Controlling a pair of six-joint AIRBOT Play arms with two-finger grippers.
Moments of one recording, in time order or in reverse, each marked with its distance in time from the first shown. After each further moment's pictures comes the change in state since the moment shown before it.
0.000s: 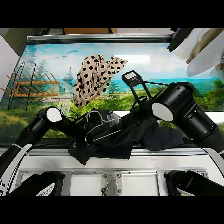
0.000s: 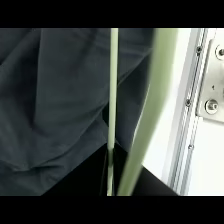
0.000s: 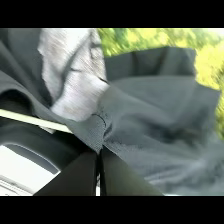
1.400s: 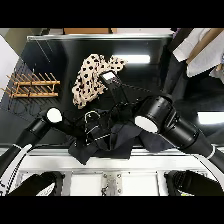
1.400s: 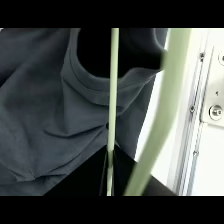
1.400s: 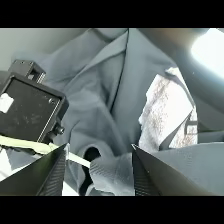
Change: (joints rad) left arm -0.022 0.000 -0.001 0.001 0.024 0.006; right arm 0.157 -0.040 0.005 0.131 -0.302 0.066
